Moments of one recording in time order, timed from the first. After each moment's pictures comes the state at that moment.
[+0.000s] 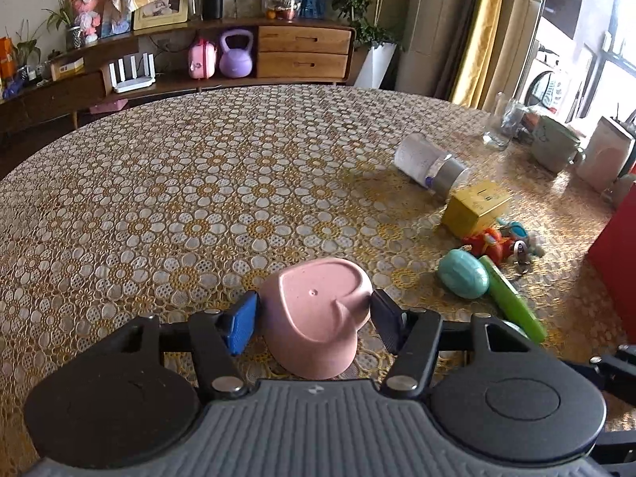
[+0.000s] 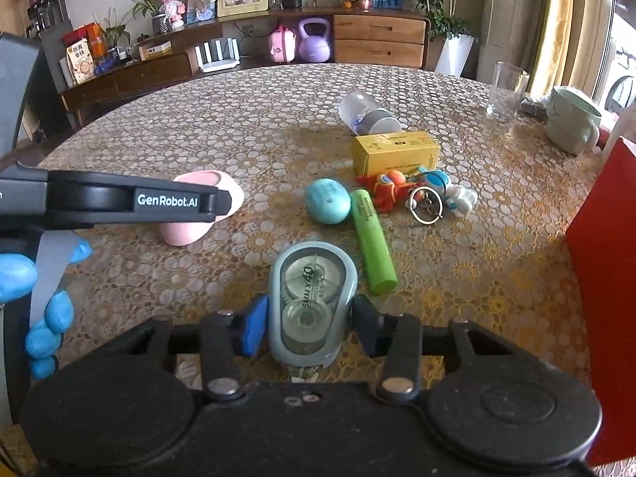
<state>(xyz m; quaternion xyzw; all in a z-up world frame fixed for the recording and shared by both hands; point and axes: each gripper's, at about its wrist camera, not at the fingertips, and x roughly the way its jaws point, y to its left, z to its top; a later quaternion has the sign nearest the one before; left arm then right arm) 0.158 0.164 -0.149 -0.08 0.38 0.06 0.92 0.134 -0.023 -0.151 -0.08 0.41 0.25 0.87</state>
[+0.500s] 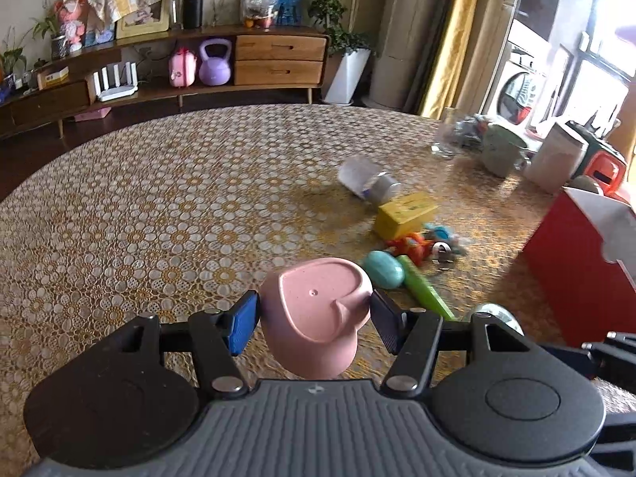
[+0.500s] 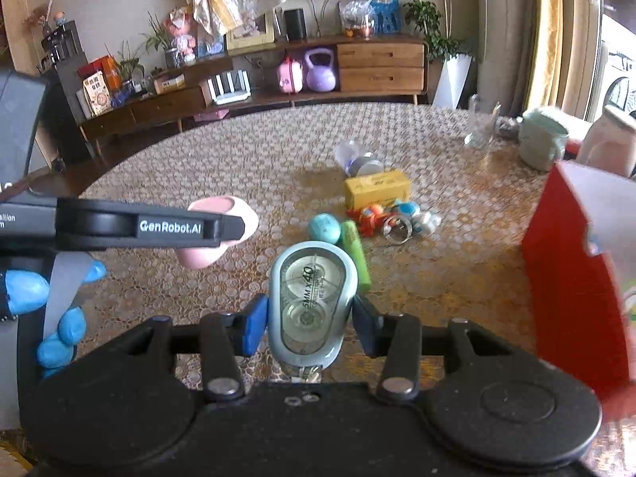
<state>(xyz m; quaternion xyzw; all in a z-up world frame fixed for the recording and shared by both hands) 0.118 0.130 -0.089 -0.08 0.38 0.03 0.92 0.095 -0.067 -0.084 -0.05 0.38 0.27 0.88</state>
